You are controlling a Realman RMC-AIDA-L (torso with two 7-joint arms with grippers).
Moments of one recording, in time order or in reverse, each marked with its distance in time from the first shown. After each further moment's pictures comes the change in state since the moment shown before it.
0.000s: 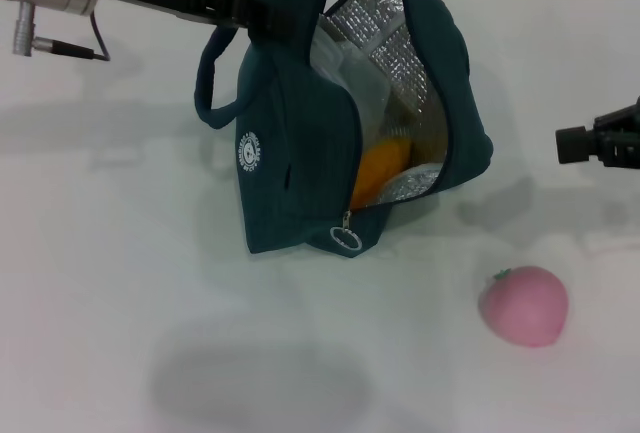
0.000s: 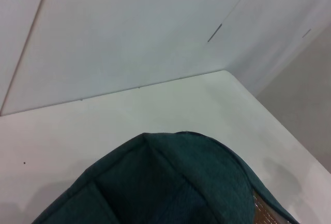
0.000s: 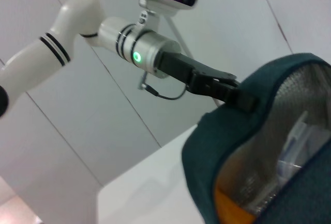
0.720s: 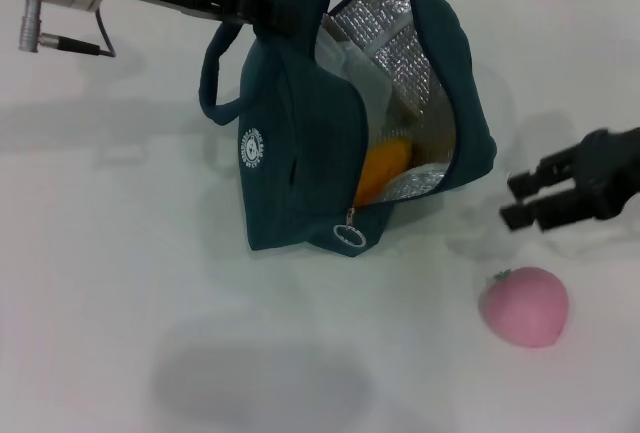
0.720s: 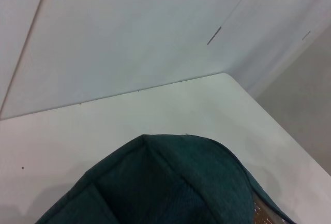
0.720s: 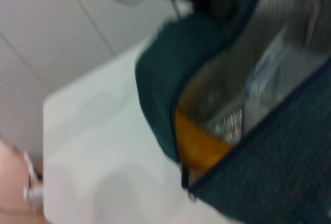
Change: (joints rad) left arm -0.008 -0.005 0.000 0.000 0.001 -0.010 -0.003; right arm 0.060 0.099 -0.117 -0.199 -0.288 0.100 0.112
